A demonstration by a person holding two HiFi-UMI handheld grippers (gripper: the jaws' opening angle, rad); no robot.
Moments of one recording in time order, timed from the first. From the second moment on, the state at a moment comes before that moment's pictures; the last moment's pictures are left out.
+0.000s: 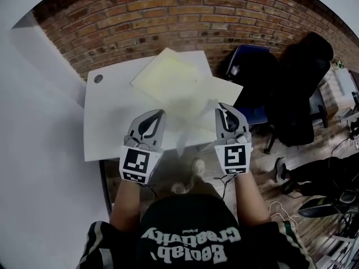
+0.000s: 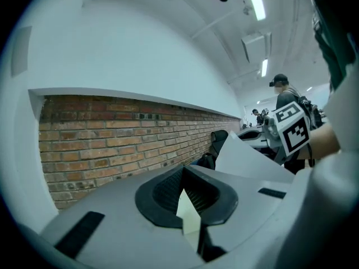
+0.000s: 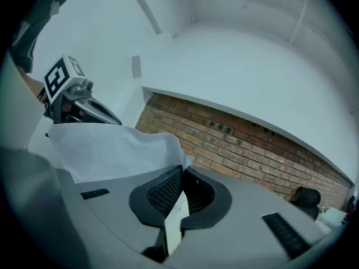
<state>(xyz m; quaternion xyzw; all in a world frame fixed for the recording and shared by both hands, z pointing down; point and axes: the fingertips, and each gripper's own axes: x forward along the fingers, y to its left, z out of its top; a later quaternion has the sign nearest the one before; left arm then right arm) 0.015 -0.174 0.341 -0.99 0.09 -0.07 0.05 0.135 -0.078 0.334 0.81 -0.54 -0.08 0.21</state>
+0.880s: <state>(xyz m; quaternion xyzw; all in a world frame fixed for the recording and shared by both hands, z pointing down) -0.002 -0.095 0.327 -0.99 0.09 -0.05 0.03 0.112 0.010 0.316 0.84 -0.53 -0.04 0.13</state>
